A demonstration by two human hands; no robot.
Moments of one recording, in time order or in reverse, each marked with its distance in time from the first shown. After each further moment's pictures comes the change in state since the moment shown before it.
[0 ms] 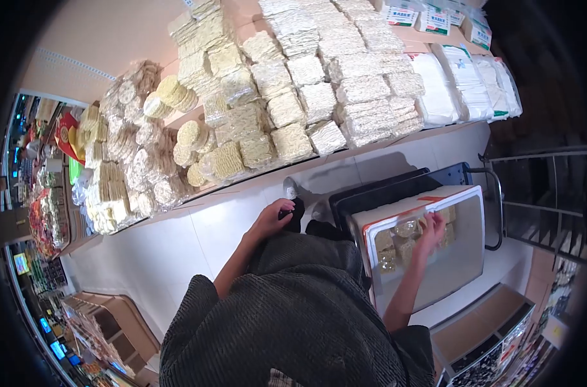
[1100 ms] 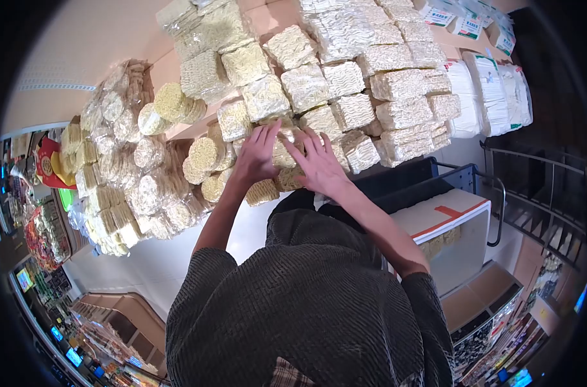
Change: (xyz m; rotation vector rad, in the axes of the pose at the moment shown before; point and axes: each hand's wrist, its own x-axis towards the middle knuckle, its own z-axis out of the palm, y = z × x) left_hand 0.183 0.023 -0.281 0.686 0.245 0.450; right_hand -0.139 -0.074 0.509 -1.101 -1.227 -1.102
